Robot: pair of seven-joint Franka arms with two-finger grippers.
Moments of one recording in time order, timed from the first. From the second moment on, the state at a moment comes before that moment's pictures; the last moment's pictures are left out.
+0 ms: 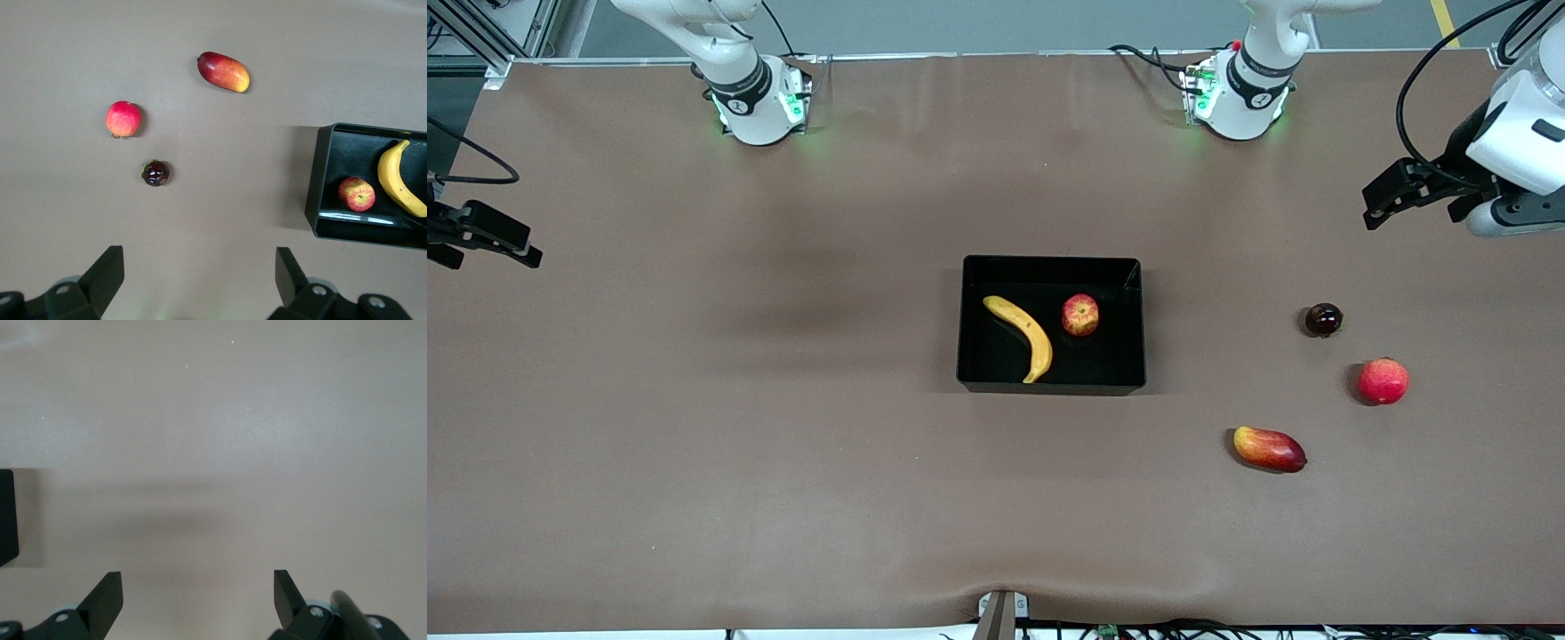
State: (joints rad) left arm -0.05 -0.01 -0.10 -1.51 0.03 1.51 -0.22; right arm -0.08 0.06 0.00 -1.48 0.04 1.55 -0.07
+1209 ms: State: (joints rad) left arm -0.21 0.17 -0.21 -1.76 0.03 1.92 -0.54; right arm -0.06 0.06 0.00 -1.48 0.04 1.49 -0.07
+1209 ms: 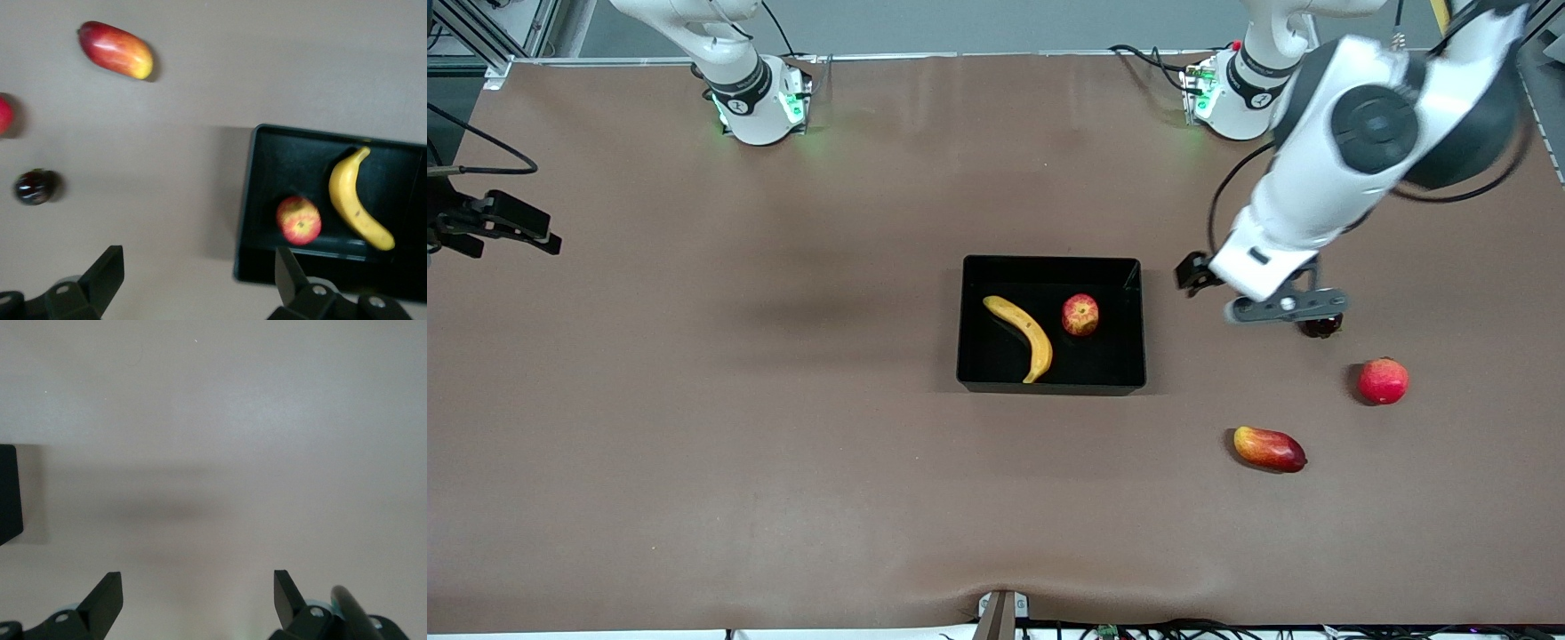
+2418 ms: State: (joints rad) left arm -0.41 0.52 -0.22 -1.90 0.03 2.34 -1.19; right arm -0.07 0.06 -0.01 -1.45 0.04 1.44 -0.07
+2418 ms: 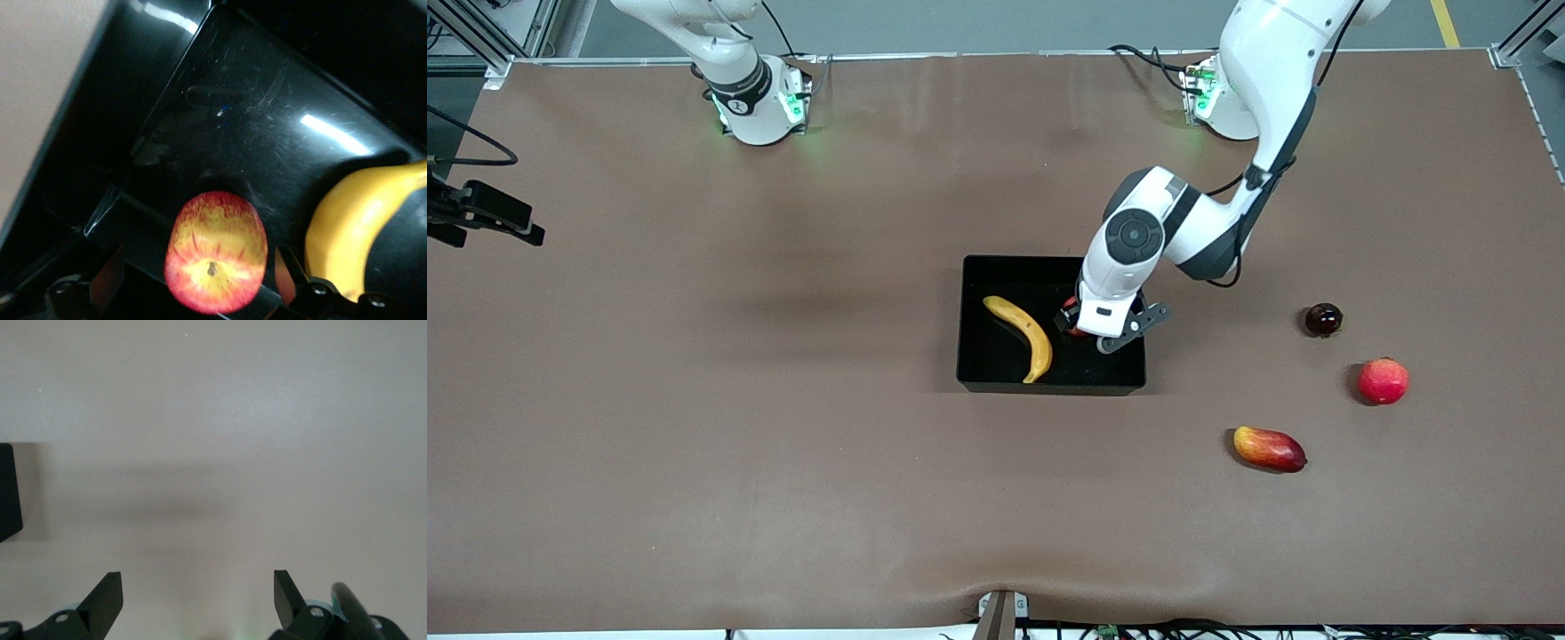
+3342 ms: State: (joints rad) left arm -0.41 0.52 -0.21 -1.78 0.04 2.29 -1.19; right arm -0.07 0.06 -0.01 -1.45 0.04 1.44 -0.07
